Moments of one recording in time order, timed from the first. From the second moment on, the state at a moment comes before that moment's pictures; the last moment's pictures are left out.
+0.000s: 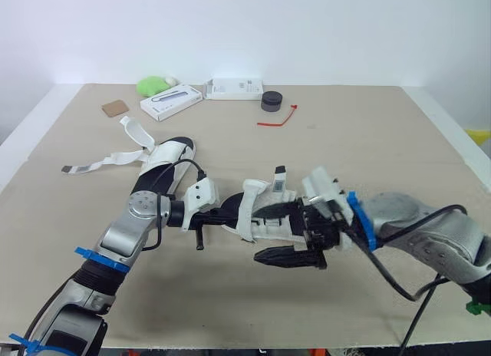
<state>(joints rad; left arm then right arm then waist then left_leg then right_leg) -0.51 0.50 -0.27 0.06 -0.22 0.29 -1.13 -0.56 -1.09 0.46 -0.47 1.22 0.67 0.69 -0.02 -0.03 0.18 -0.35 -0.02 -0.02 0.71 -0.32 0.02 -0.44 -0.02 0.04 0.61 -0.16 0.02</state>
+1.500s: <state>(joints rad) -0.51 0.49 -0.27 0.07 -0.22 0.29 -1.12 -0.61 -0.59 0.22 -0.30 0.97 1.29 0.48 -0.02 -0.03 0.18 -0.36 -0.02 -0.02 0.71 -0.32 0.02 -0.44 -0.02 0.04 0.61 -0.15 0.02</state>
